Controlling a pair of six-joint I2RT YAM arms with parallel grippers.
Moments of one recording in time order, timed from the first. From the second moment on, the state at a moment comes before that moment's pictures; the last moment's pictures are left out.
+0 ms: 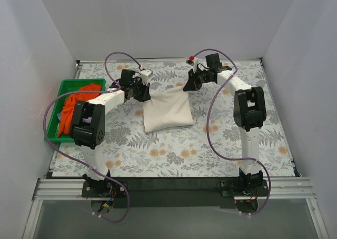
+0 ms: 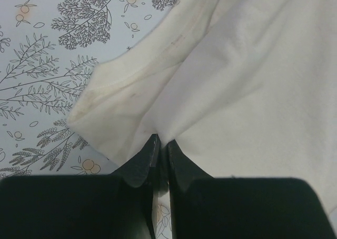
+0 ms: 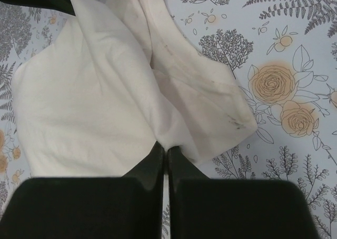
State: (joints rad) left arm -0.26 1.90 1.28 -0.16 0.42 0.17; right arm 0.27 2.24 1.82 -0.46 -0.91 -0.34
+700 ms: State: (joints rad) left arm -0.26 1.97 1.28 -0.07 0.25 0.08; right arm 0.26 2.28 1.84 -0.42 -0.80 -0.23
